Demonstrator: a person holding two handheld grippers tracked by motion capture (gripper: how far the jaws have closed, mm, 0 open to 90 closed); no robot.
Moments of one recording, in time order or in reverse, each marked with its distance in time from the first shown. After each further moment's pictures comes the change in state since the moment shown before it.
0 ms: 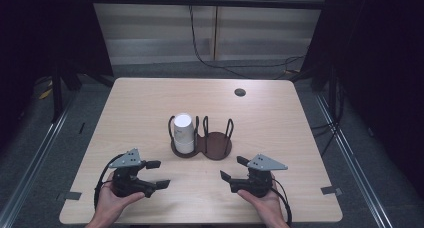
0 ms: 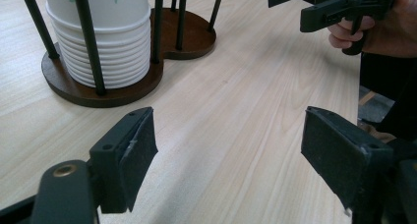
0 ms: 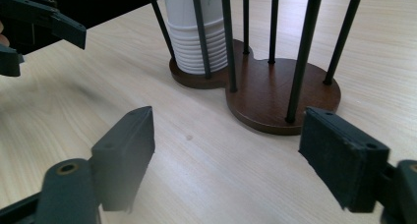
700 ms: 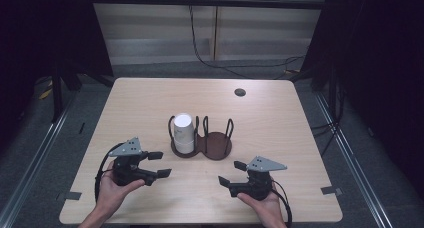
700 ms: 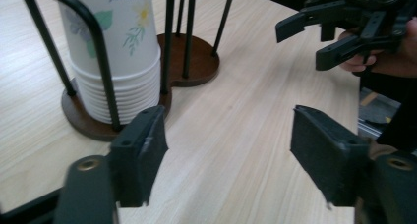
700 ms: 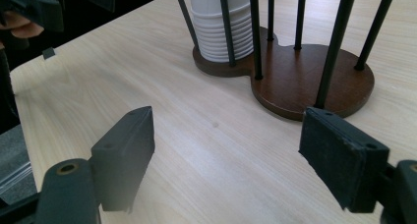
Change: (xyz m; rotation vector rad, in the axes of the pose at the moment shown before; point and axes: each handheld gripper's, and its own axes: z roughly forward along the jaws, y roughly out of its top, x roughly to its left) left arm 0.004 0.034 -0.004 0.004 -0.011 0.065; right arm 0.006 0.000 -0.004 0.049 0.065 0.029
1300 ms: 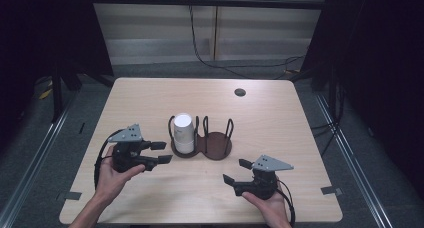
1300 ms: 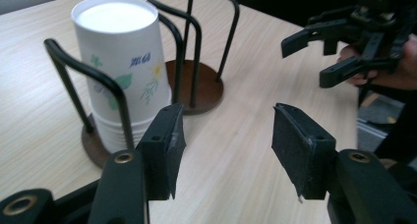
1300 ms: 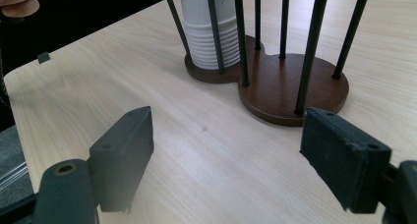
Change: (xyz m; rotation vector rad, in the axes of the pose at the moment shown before) left arm 0.008 0.038 -0.007 -0.015 0.017 0.022; right arm -0.004 0.006 -0.013 -0.018 -0.021 -0.012
